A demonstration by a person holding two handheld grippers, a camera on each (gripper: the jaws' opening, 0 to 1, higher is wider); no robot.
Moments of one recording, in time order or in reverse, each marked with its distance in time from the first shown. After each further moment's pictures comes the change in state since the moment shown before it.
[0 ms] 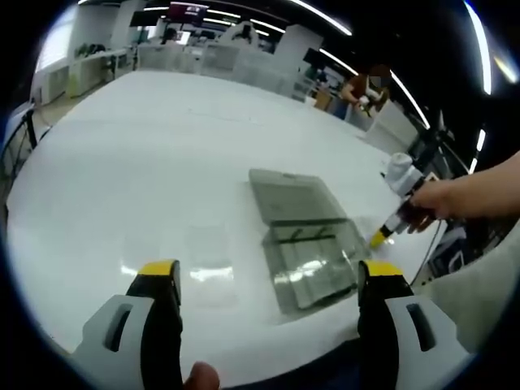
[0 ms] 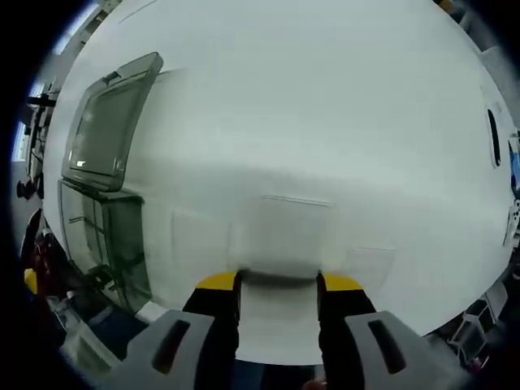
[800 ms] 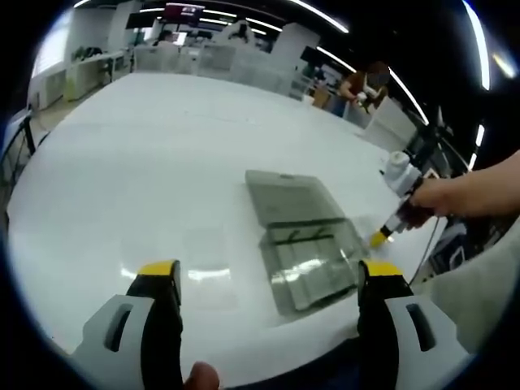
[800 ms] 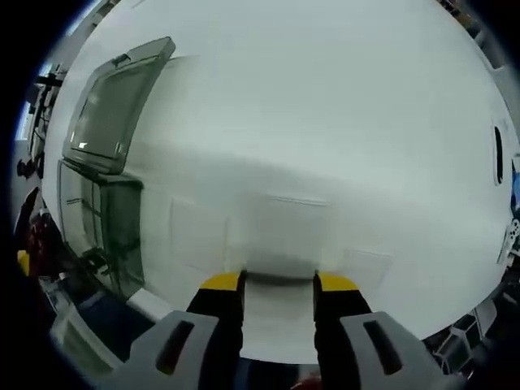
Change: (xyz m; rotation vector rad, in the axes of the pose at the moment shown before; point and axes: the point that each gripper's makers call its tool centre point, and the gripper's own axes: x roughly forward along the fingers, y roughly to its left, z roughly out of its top) left arm 0.000 -0.007 0.003 0.025 0.011 -0.003; right arm 0.001 -0.003 -0.001 -0.091 0.024 -0.008
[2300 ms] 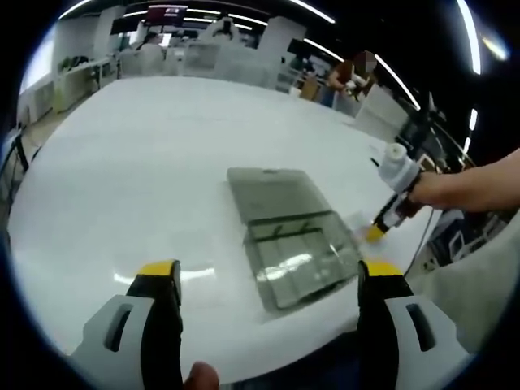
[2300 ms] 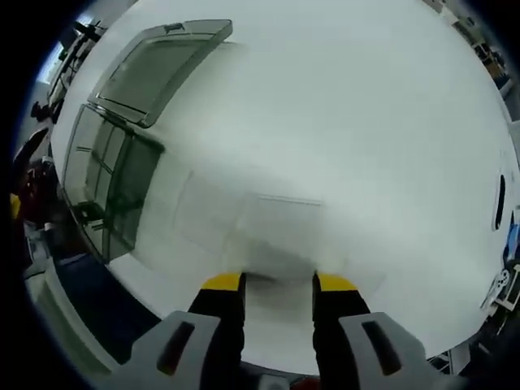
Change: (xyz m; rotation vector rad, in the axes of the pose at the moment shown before) left arm -0.001 -0.024 -0.001 0.071 0.034 -0.027; right arm 0.000 -0.002 -0.006 -0.223 -0.070 -0.013
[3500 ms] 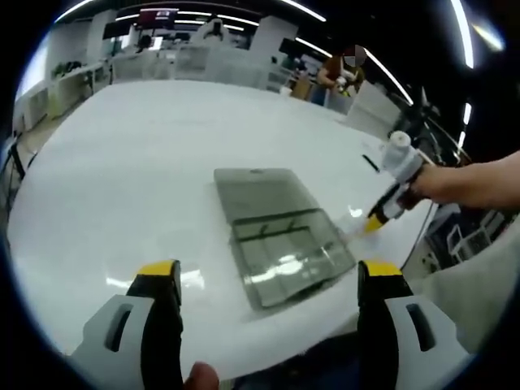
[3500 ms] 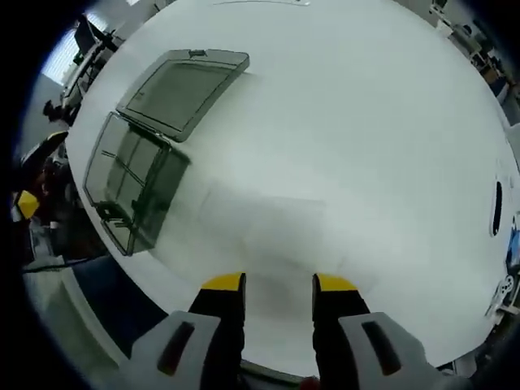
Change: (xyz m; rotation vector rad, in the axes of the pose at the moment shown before) left arm -0.002 -0.017 -0.003 0.025 -0.005 -0.023; right arm -0.030 0.008 0.003 -0.030 -0.134 0.034
